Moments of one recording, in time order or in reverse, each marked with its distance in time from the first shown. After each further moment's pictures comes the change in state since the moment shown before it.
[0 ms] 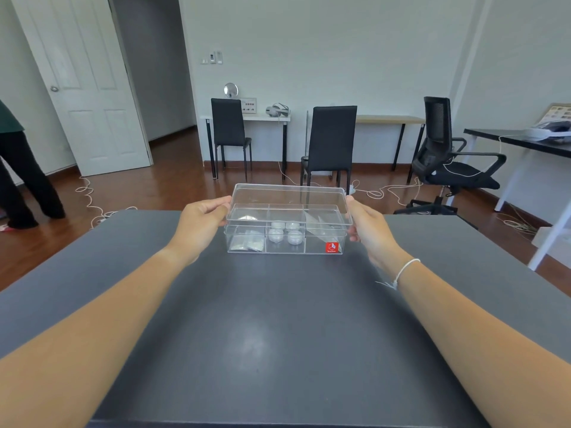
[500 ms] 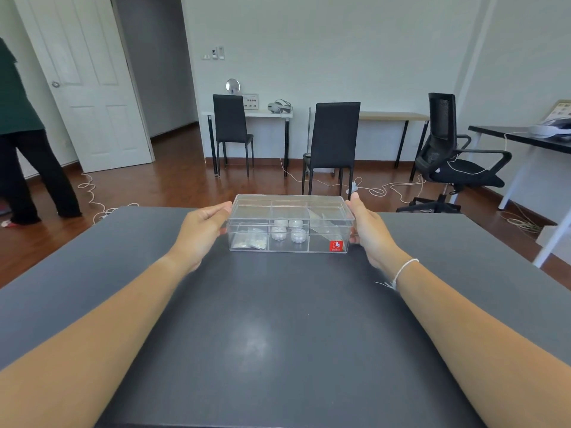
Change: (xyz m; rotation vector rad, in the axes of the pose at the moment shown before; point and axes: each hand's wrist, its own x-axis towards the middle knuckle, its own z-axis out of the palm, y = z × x) left_hand -0.006 -0.013 -0.002 -0.123 -0.060 -0.124; right_hand 0.010 0.010 0.010 -0.024 -0.072 0.047
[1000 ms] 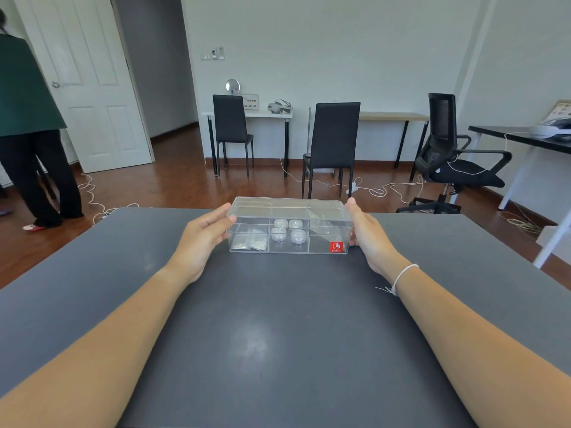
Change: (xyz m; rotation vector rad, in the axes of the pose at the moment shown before) left_hand -0.011 -0.008 -0.002 -0.130 -0.096 -0.010; right_hand 0.000 0.005 0.000 -0.032 -0.044 -0.012
